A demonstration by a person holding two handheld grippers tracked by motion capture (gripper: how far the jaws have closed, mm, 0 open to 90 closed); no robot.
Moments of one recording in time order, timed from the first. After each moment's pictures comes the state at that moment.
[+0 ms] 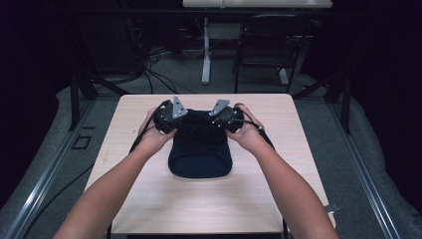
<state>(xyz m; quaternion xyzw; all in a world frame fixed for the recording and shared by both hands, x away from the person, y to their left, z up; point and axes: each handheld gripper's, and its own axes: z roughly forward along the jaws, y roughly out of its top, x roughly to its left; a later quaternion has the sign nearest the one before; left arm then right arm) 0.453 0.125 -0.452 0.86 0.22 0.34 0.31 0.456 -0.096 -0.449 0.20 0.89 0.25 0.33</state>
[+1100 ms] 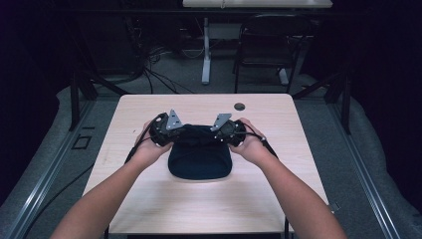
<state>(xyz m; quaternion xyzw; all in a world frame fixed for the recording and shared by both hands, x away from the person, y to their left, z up) 0.432 0.138 -0.473 0.88 0.21 0.28 0.32 0.428 -0.102 -0.465 0.17 0.91 0.24 0.28</state>
